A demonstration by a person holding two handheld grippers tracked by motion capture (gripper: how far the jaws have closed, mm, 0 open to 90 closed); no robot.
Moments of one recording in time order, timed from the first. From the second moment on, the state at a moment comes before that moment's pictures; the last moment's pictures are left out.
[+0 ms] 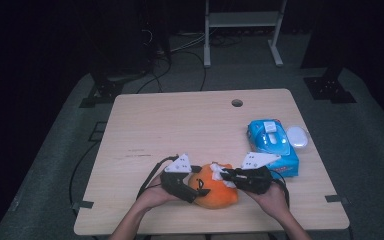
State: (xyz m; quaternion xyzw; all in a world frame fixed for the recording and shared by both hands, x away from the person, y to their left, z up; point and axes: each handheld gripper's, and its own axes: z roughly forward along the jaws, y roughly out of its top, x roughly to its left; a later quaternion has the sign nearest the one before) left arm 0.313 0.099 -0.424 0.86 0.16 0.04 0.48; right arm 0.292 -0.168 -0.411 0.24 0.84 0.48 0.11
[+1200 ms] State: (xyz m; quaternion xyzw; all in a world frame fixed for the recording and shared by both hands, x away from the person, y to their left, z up) left arm 0.319 0.096 -0.435 0.84 0.20 0.01 0.51; right arm 0.293 -0.167 -0.413 0.24 0.84 0.49 0.09
